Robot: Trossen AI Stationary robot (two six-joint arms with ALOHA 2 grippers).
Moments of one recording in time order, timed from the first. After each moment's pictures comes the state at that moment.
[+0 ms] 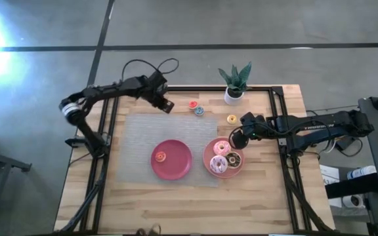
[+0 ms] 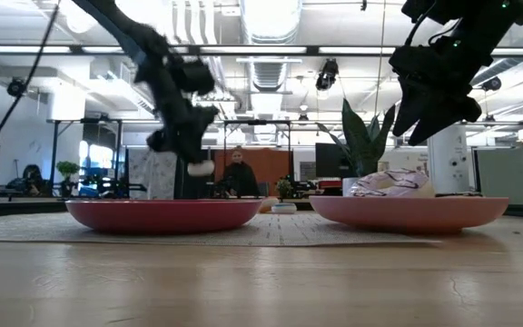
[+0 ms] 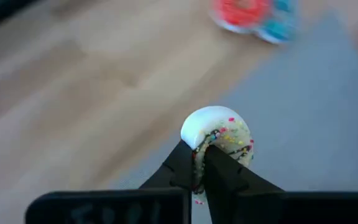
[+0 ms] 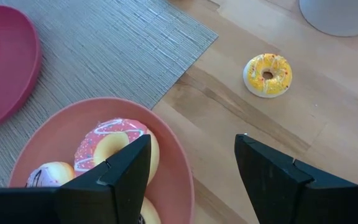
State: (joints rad) left arm 0.66 1.61 1.14 -0.61 0.19 -0.28; right arm -0.02 1.06 0.70 -0.65 0.34 0.83
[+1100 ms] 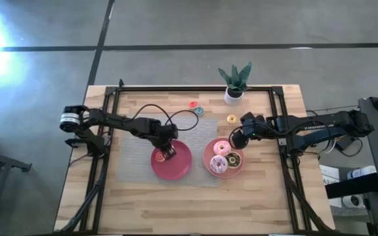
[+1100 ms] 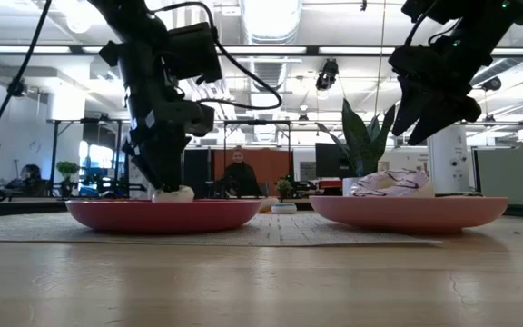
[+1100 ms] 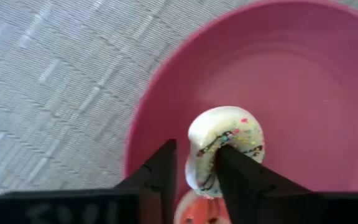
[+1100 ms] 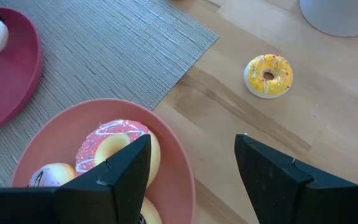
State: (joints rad) left arm 0.07 1.59 0.95 -0.58 0.00 -0.55; right arm -0.02 1.06 0.70 -0.64 0.34 0.84
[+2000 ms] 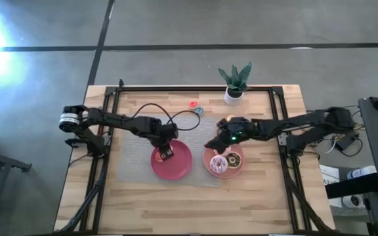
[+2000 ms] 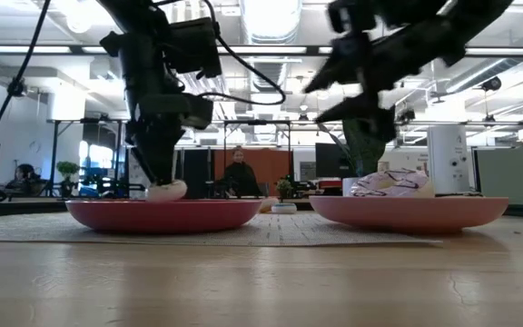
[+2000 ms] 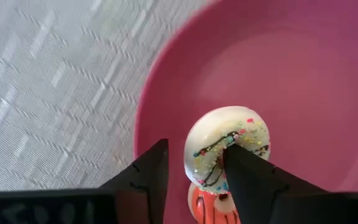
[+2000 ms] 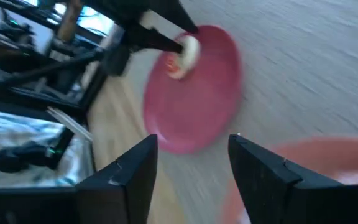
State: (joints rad) left arm 0.07 1.59 1.00 -0.68 0.00 -0.44; right arm -0.04 1.37 0.70 0.15 -0.13 0.99
